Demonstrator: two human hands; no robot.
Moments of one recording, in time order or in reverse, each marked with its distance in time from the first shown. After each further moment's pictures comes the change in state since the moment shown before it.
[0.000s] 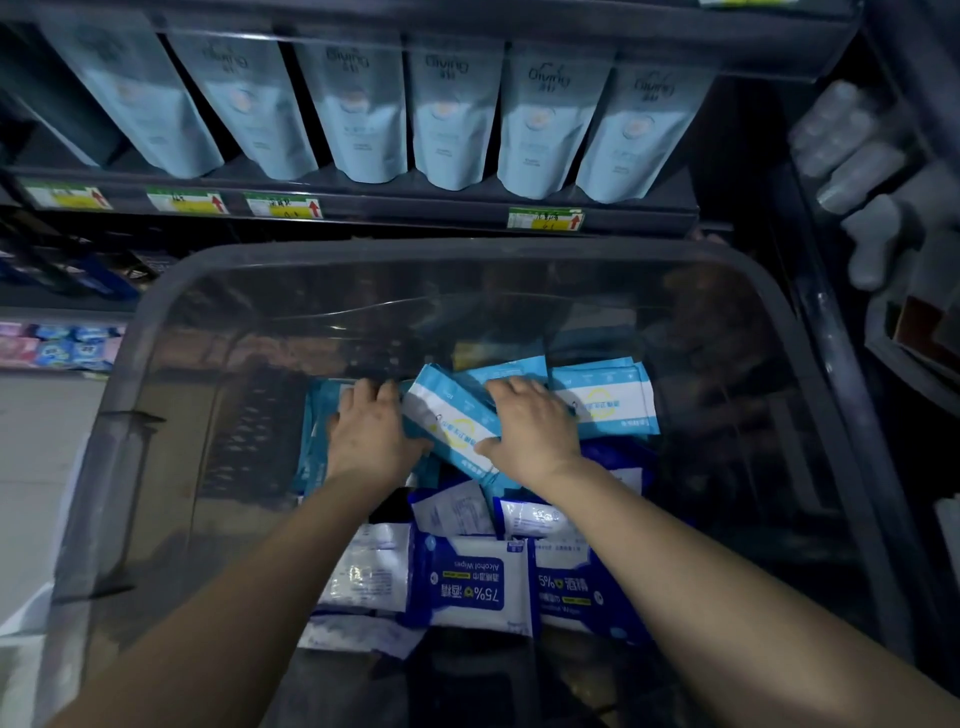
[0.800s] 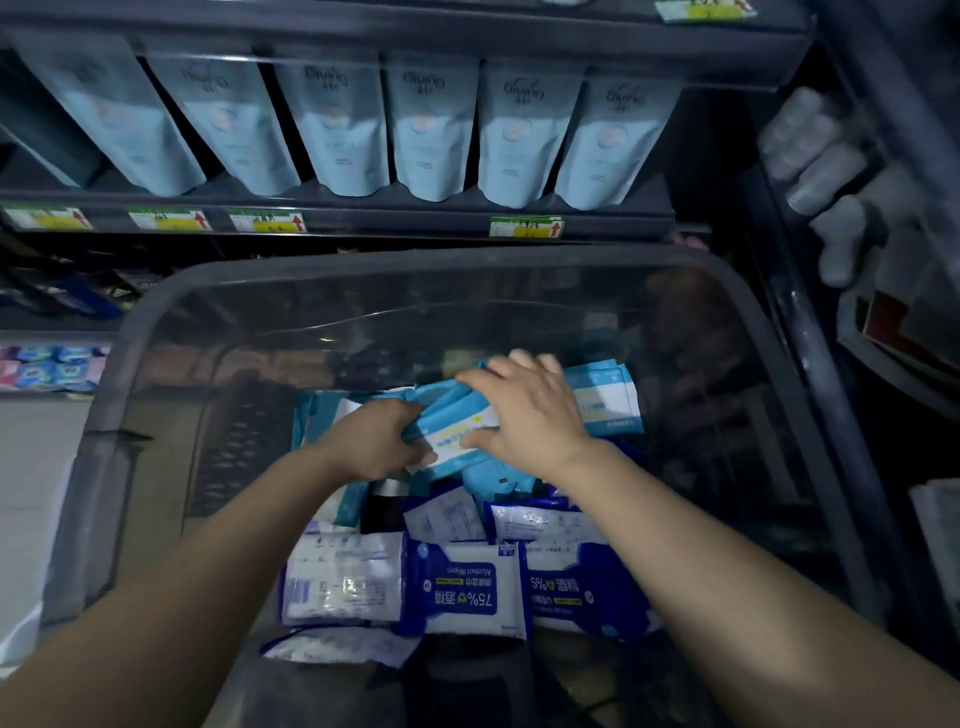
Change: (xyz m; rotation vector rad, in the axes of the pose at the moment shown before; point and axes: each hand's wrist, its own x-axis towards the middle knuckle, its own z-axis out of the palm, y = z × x) left_hand 0.008 0.012 -0.041 -0.102 -0.413 0.391; right_hand -0.010 0.005 -0.039 -0.012 0.163 -0.242
